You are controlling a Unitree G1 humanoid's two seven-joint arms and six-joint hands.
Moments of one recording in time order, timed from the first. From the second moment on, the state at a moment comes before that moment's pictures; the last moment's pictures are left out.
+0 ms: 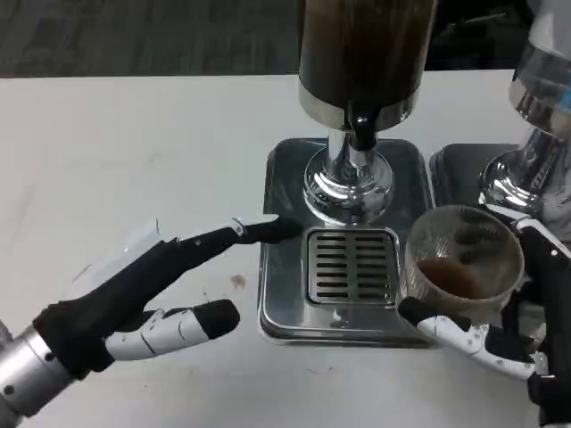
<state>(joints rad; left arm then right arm) 0.06 0.51 0.06 0.12 -0.14 -0.71 -0.73 0.38 -0.10 0.05 -0.13 -0.40 -0.46 -0.30</state>
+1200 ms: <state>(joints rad) 0.26 0.67 0.15 -0.13 -0.11 -0.94 -0.70 0.47 -0.12 -0.01 -0.29 -0.32 -0.46 -0.15</state>
